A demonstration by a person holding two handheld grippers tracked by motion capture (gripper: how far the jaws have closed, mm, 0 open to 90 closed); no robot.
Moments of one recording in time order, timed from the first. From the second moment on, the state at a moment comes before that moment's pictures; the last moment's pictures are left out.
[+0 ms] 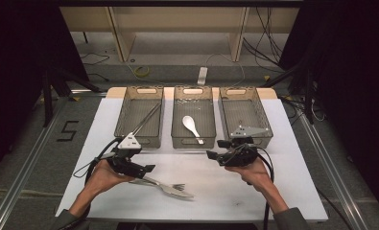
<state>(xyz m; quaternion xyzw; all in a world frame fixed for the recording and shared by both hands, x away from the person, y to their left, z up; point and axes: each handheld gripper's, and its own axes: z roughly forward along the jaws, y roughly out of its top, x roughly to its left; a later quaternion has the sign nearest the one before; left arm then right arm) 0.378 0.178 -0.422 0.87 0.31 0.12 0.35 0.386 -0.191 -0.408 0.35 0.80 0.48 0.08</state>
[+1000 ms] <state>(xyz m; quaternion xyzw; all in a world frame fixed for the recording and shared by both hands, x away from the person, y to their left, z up) 0.396 0.174 -0.432 0.92 0.29 0.12 0.25 0.356 -0.216 -0.421 0.36 0.78 0.50 0.10</state>
